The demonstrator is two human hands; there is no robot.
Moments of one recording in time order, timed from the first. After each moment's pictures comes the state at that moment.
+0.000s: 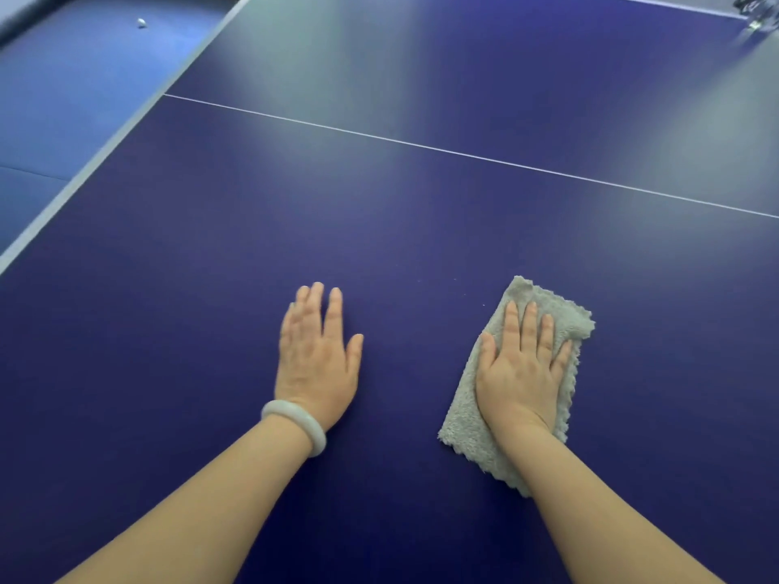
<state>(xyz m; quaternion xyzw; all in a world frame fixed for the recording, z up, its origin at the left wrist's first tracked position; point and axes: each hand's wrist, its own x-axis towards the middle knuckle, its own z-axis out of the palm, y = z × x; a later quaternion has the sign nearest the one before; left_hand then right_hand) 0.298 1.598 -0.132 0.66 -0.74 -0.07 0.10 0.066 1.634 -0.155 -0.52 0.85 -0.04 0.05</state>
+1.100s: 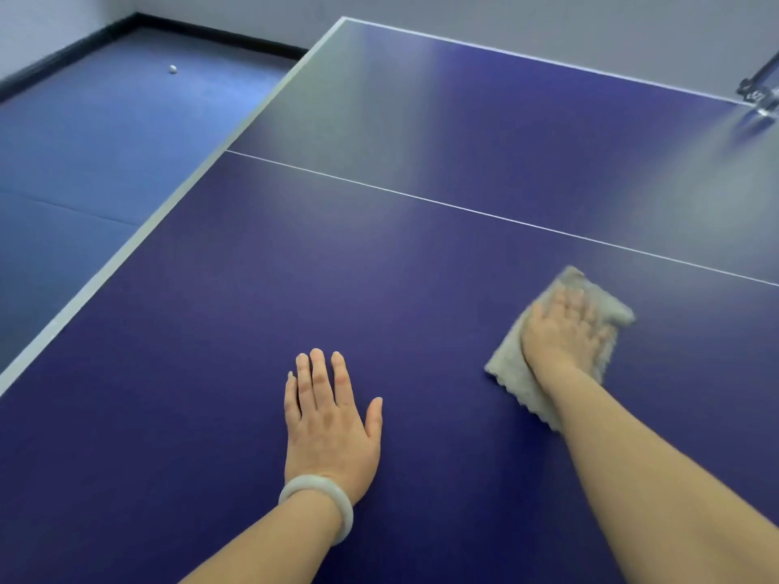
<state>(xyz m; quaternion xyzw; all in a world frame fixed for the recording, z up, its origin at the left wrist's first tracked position) 0.369 1.573 -0.146 0.72 -0.69 -0.05 0.01 0.085 1.474 -0.132 -0.44 0.89 -0.06 0.12</state>
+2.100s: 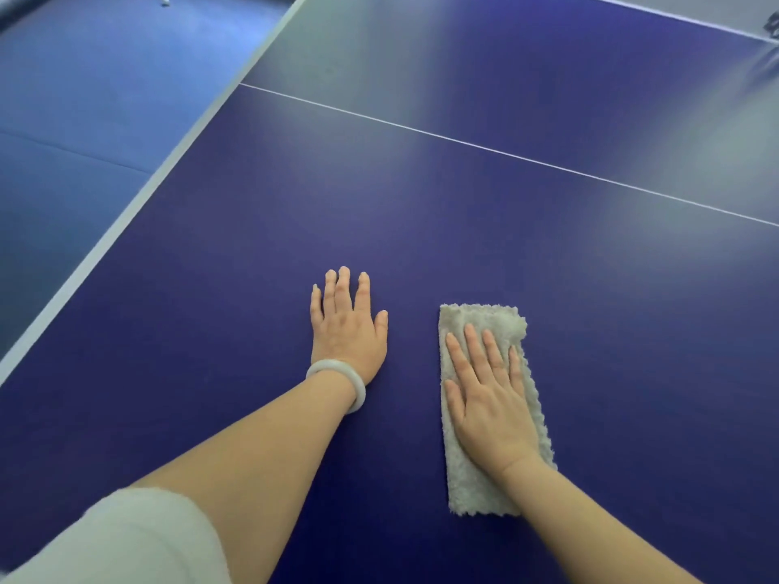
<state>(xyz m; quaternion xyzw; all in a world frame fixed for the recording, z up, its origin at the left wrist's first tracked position) 0.378 1.577 -0.126 0.69 -0.72 -0.11 0.00 0.186 1.681 -0.143 -0.71 0.70 0.00 0.07</state>
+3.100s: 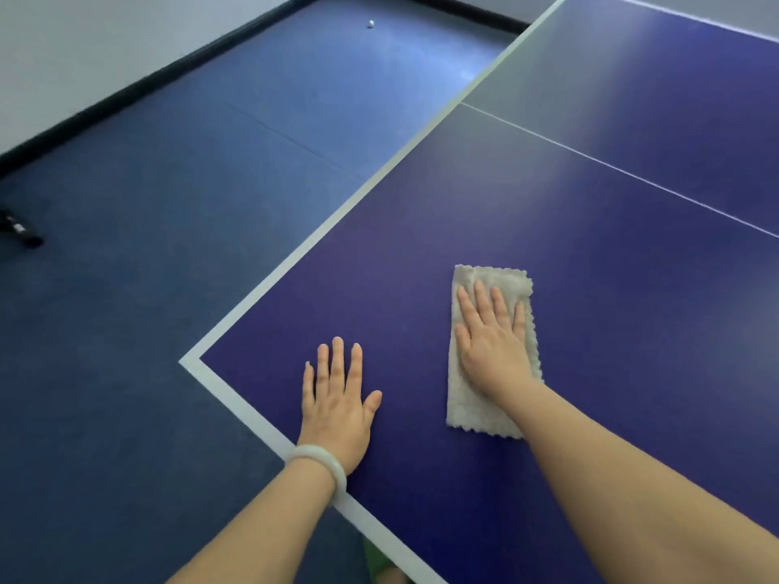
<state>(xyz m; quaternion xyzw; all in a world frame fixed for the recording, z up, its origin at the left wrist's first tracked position) 0.584 1.760 -0.129 0.80 -0.58 -0.14 -0.02 0.390 1.612 -0.126 -0.80 0.58 0.04 0.14</state>
